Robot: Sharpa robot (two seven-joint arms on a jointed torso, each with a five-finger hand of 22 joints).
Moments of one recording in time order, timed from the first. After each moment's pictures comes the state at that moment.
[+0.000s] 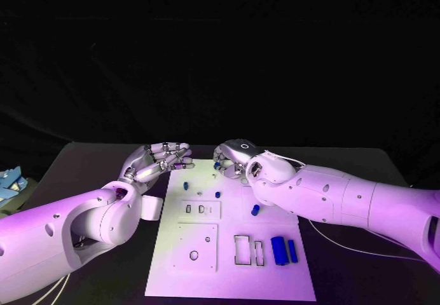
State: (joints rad) left arm 1.14 -0.90 0.02 1.65 -0.04 -0.37 0.50; left_hand 1.44 -0.20 0.43 0.19 0.30 0.86 0.22 0.27 0.16 1.05 0.18 0.08 0.07 0.97 0.13 0.38 0.25 0.17 0.88 0.24 0.36 0.13; right arm 1.26 -0.43 -0.12 1.13 -1.62 -0.47 -0.14; right_hand 1.26 -0.16 0.57 -0.01 0.15 0.90 0.17 0.28 0.39 1.09 0.10 0.17 0.25 1.47 0.01 1.42 1.27 0.14 1.27 0.11 1.08 0.83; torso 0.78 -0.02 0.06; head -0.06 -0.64
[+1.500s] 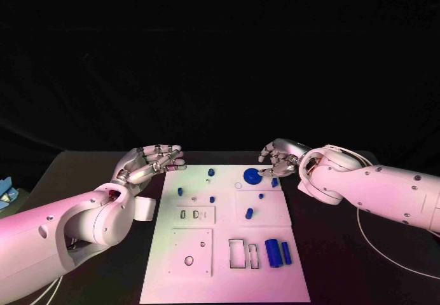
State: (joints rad) left arm 1.15 -0.91 0.01 1.62 -0.04 -0.37 0.49; left_hand 1.44 -0.20 0.43 0.19 0.30 0.86 0.22 0.27 0.16 1.04 0.18 0.08 0.07 0.97 0.13 0.38 0.25 0.17 0.88 0.24 0.36 0.13; right arm 1.31 -0.82 -0.10 1.40 -1.26 -0.32 -0.19; right_hand 1.26 -0.21 0.36 0.10 0.23 0.77 0.16 0.32 0.52 1.25 0.07 1.18 1.14 1.47 -0.01 1.53 1.31 0.12 1.34 0.10 1.21 1.06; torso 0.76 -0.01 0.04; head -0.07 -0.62
